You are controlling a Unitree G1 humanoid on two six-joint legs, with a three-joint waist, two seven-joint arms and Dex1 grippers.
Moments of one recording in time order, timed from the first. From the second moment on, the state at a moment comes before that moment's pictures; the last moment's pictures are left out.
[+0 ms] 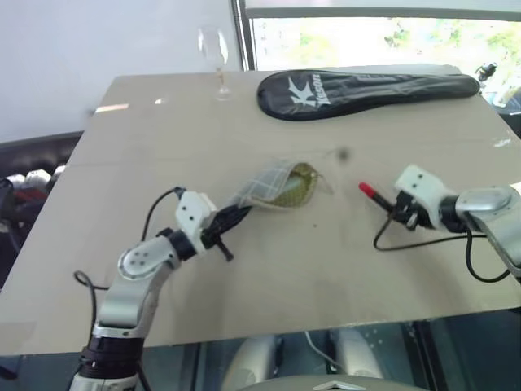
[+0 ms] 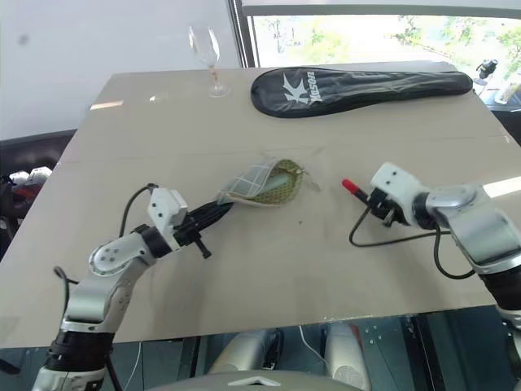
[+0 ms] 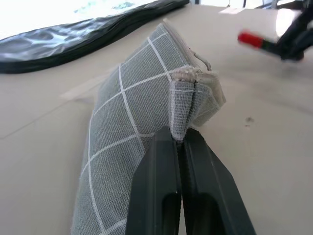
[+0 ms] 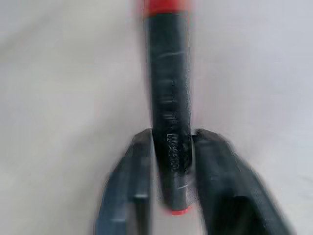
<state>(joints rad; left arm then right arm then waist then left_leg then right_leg) -0.04 0.55 0.09 -0.23 -0.37 0.16 -0.79 -0.47 -0.93 0.15 -0.26 0.20 0.97 0.80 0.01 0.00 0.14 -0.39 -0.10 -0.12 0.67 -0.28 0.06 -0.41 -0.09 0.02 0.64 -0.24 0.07</state>
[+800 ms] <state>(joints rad) -0.01 0.62 0.16 -0.45 -0.72 0.42 -0.89 -0.61 -0.71 0.11 -0.35 0.33 0.89 0.81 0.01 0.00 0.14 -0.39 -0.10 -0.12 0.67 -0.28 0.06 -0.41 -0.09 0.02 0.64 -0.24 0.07</state>
